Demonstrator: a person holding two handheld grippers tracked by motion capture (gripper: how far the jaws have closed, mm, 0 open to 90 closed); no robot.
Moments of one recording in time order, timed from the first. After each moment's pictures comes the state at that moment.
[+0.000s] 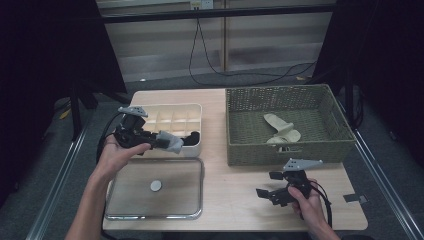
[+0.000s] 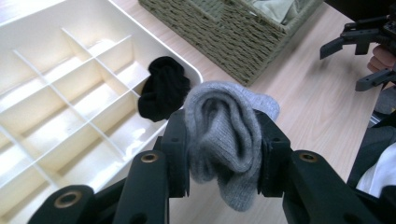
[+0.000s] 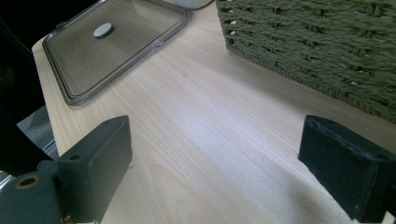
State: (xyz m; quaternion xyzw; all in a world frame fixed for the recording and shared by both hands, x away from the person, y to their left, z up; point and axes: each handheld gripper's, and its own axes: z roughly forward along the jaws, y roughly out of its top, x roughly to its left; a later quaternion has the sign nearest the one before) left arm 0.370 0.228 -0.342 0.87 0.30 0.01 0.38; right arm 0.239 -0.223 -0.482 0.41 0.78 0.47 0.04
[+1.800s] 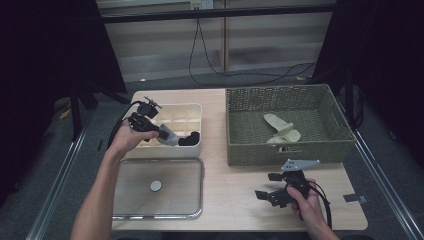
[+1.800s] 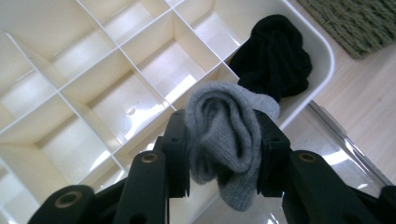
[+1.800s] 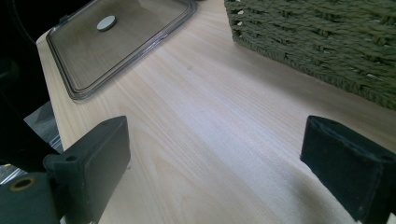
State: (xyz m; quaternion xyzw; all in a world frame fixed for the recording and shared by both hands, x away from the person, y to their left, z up) left arm 0.450 0.208 -0.389 0.90 0.36 0.02 0.23; right arm 0.240 -0.219 -0.484 0.41 0.78 0.46 0.02
